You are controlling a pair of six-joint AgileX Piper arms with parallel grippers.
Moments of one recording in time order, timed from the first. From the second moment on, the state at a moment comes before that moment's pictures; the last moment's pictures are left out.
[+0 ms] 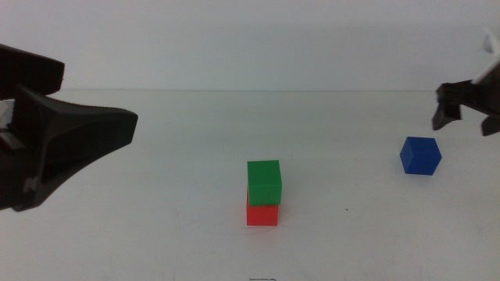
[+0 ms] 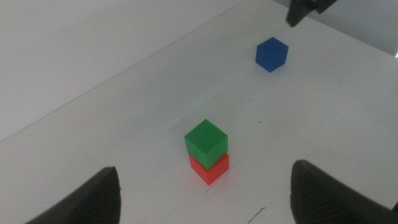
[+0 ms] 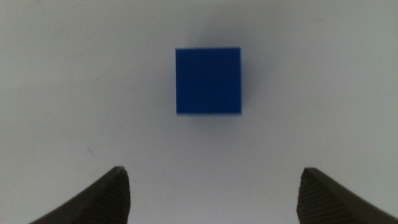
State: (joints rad) left arm -0.84 0.79 -1.16 0.17 0.94 -0.09; right arm -0.01 1.71 -1.43 0.07 0.99 0.06
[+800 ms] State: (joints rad) left arm -0.84 0.79 -1.16 0.17 0.94 -0.09; right arm 0.03 2.11 -1.71 0.02 1.00 0.09
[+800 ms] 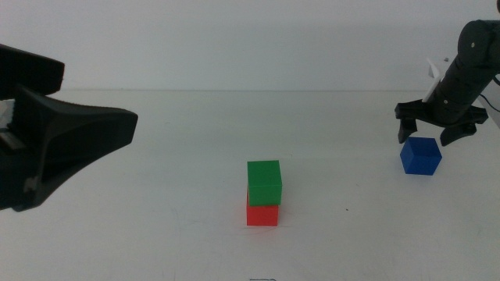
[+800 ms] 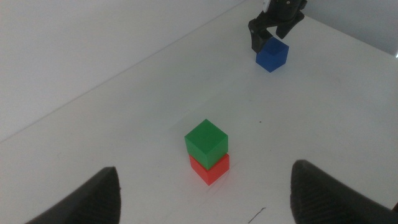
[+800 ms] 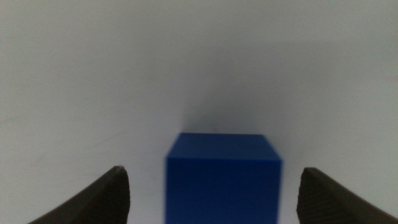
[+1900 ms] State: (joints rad) left arm -0.84 0.79 -1.16 0.17 0.94 -0.09; right arm 0.03 1.86 -1.47 -0.02 0.99 0.14
